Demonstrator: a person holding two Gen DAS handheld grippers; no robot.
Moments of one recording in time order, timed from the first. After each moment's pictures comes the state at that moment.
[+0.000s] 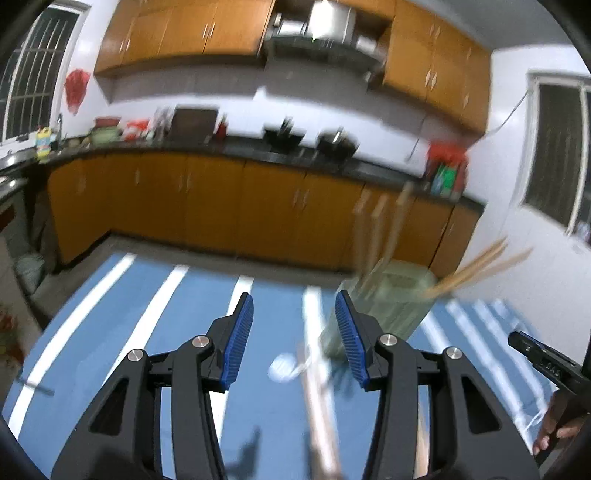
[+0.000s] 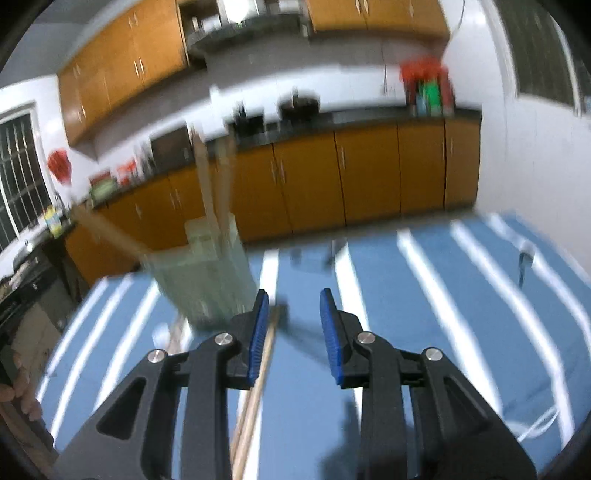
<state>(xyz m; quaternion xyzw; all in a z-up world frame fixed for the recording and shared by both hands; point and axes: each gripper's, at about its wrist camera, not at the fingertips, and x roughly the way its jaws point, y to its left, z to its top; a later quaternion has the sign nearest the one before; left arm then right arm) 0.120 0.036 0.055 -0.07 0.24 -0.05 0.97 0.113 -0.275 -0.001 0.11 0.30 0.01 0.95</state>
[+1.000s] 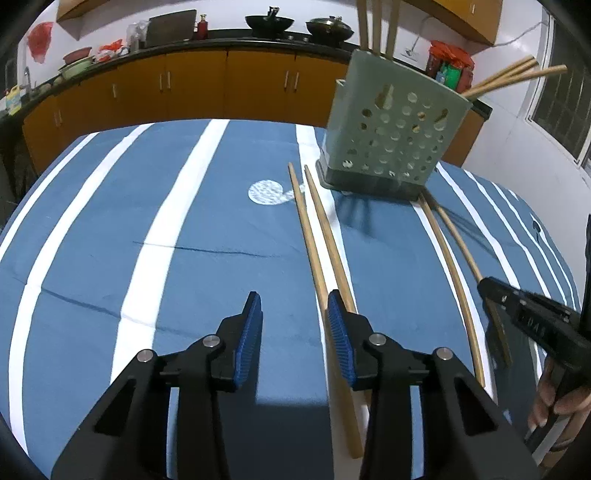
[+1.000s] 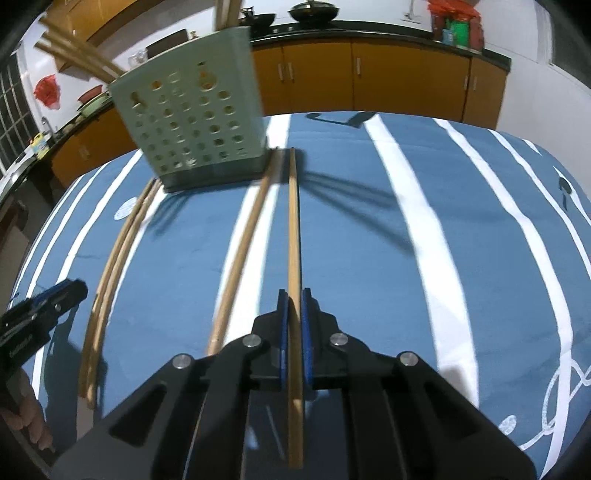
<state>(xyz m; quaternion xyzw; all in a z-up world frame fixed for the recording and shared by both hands) 0.115 0.001 -0.068 -0.04 0.42 -0.09 0.90 0.132 -0.227 -0.104 0.07 0.43 0.01 0.90</state>
